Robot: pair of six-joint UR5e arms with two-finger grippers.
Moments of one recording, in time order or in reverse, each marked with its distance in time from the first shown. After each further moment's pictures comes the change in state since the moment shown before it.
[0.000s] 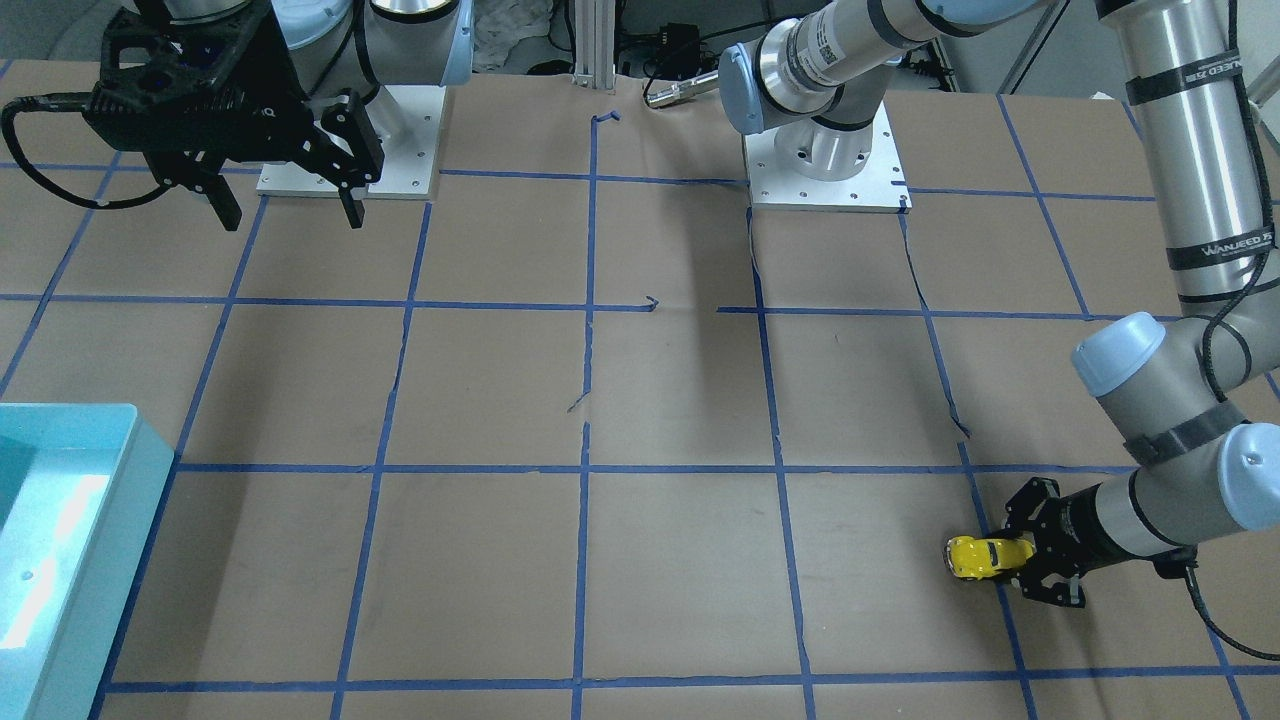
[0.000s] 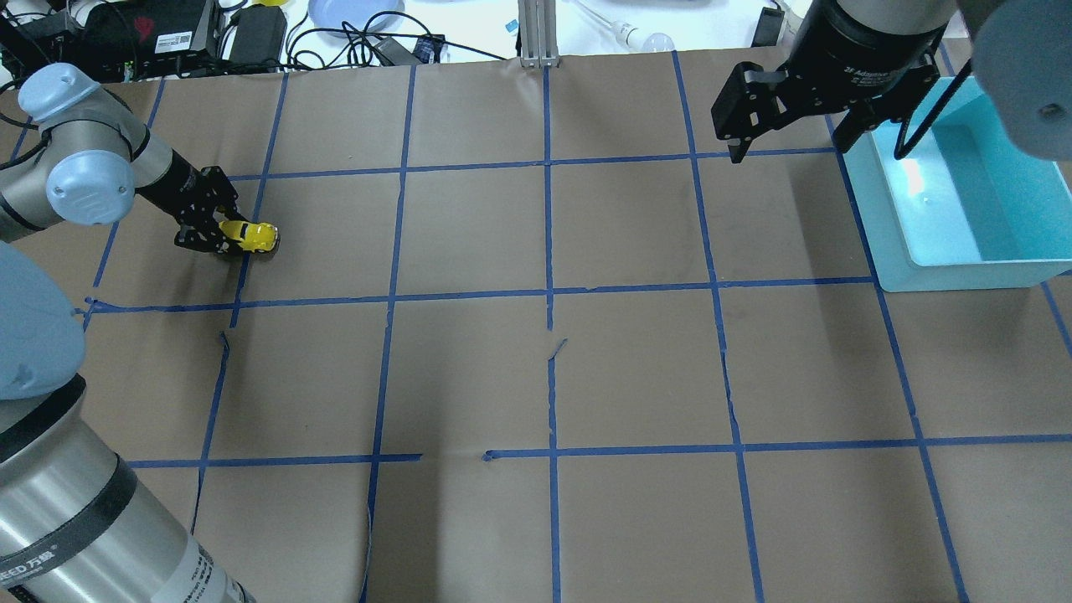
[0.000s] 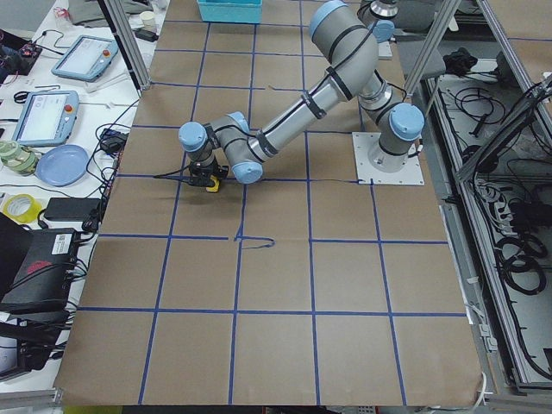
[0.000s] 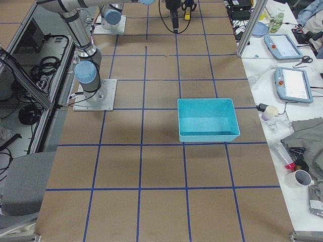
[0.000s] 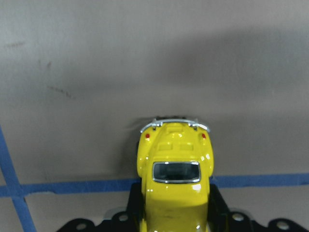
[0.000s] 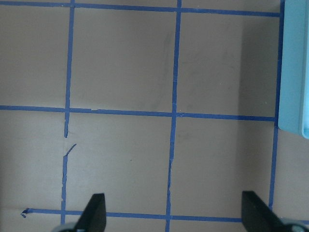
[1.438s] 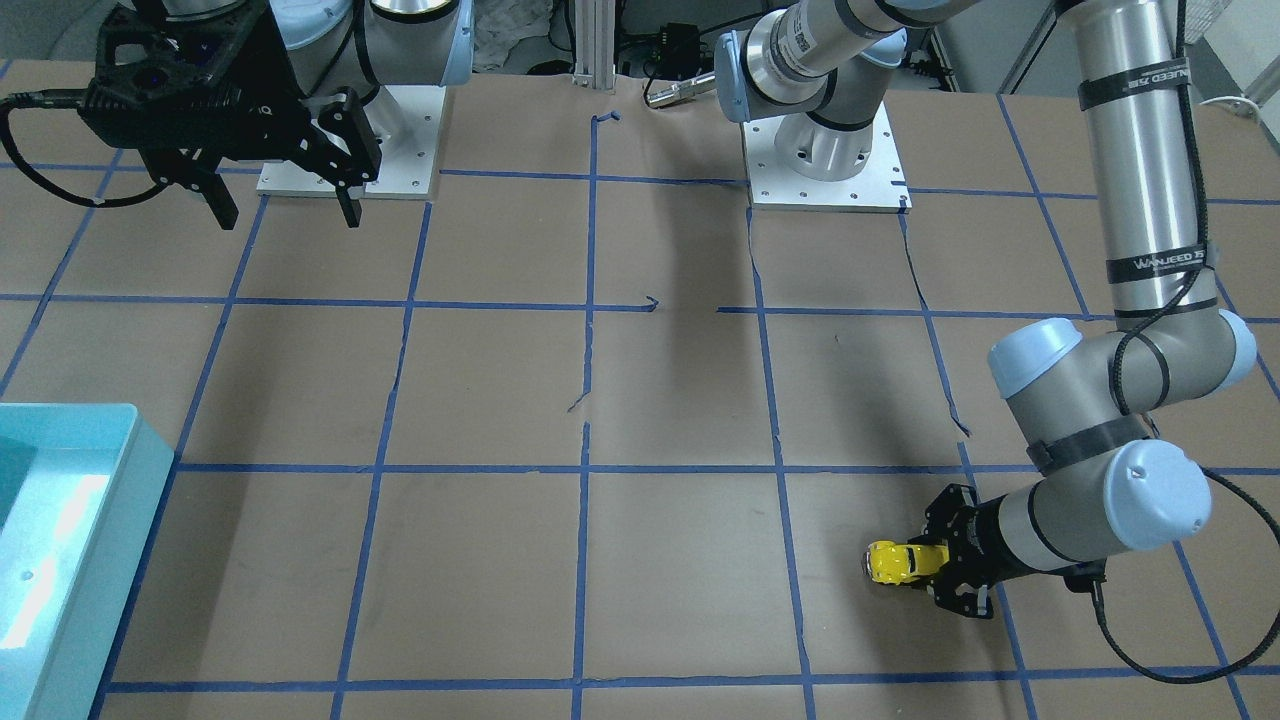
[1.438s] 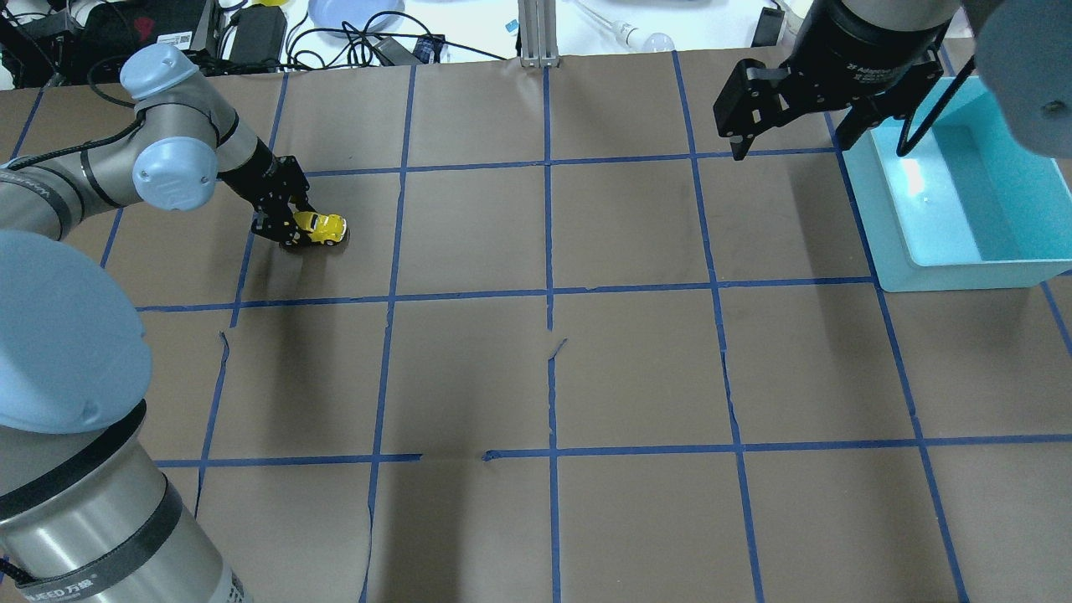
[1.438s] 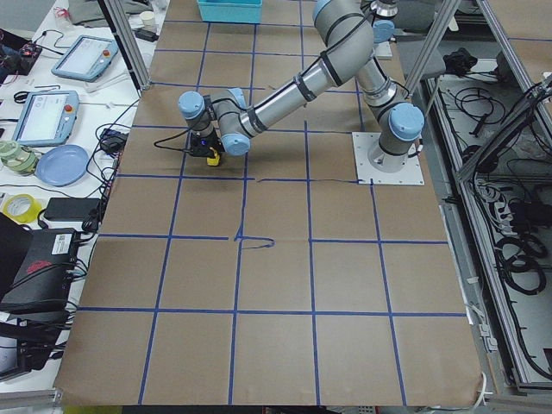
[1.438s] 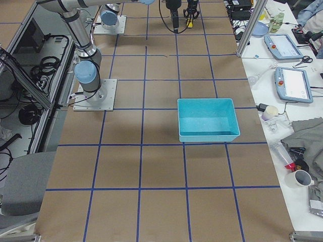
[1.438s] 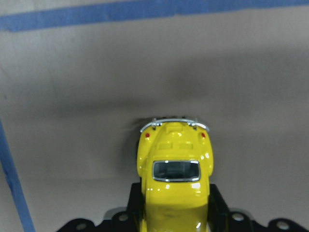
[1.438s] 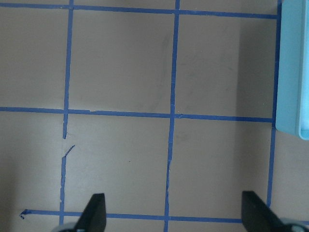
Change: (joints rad) left arm -0.160 0.013 -0.002 -0.008 0.000 -0.153; right arm -0.001 0.000 -0.005 0.000 -0.005 -0.001
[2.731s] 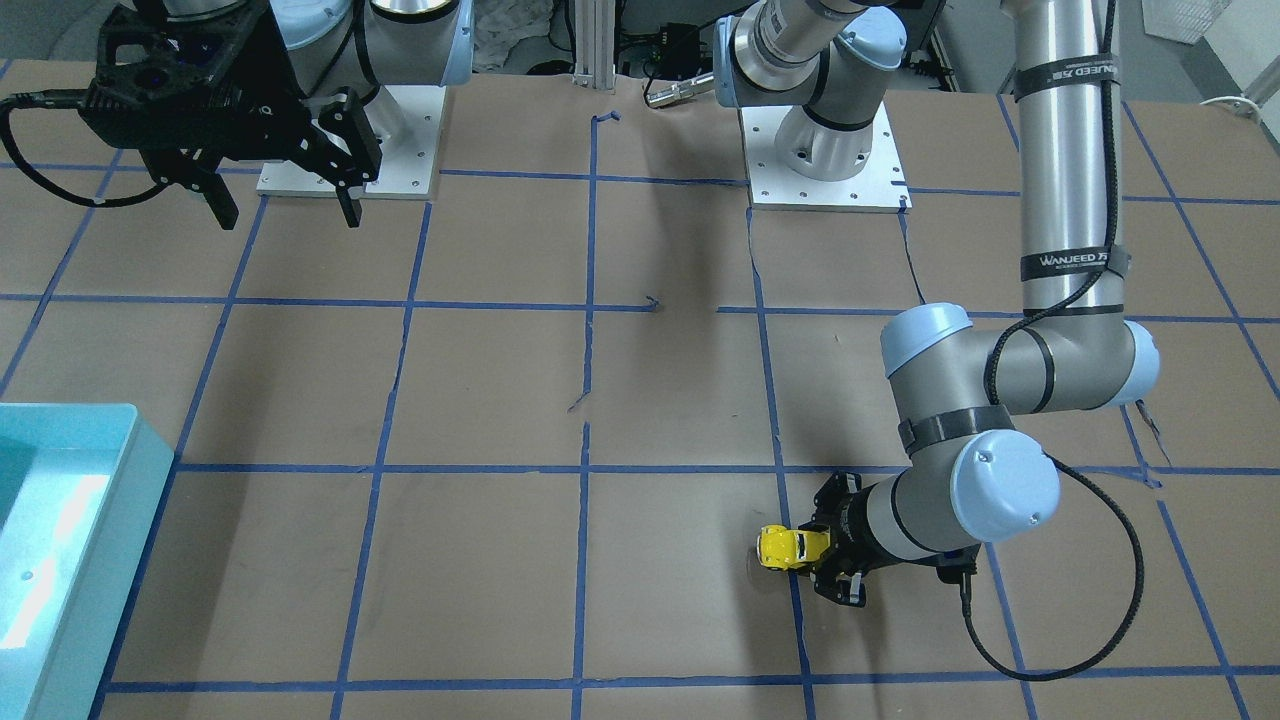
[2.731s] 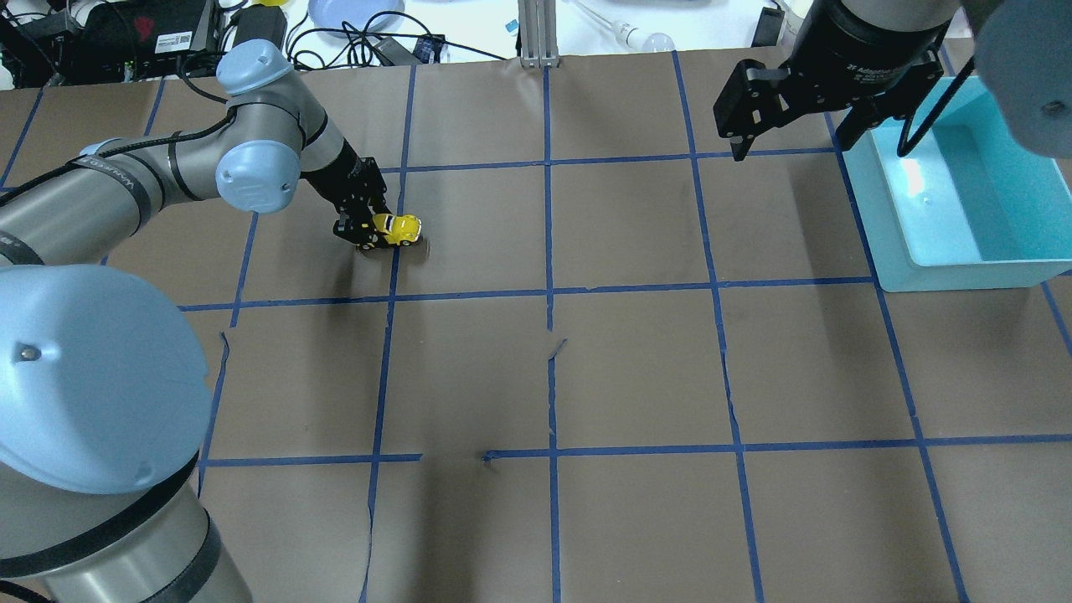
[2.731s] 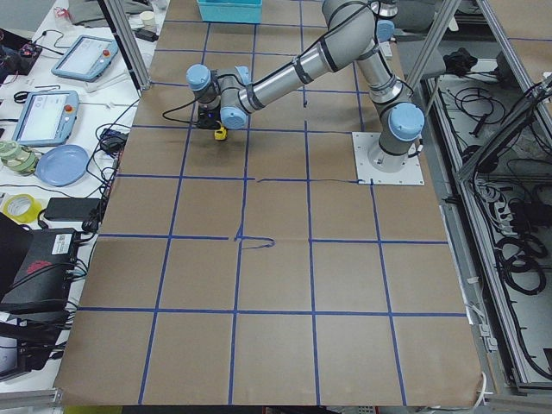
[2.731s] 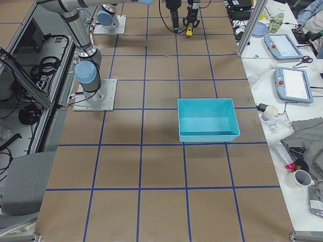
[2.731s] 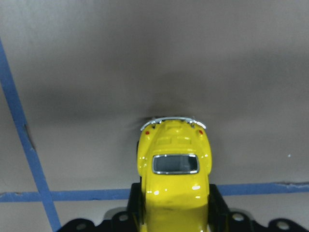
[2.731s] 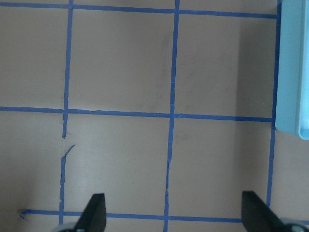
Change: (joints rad) left arm -0.176 0.013 -0.021 -0.001 -0.042 -0.150; right arm 0.000 0.000 0.000 0.000 -0.001 0.000
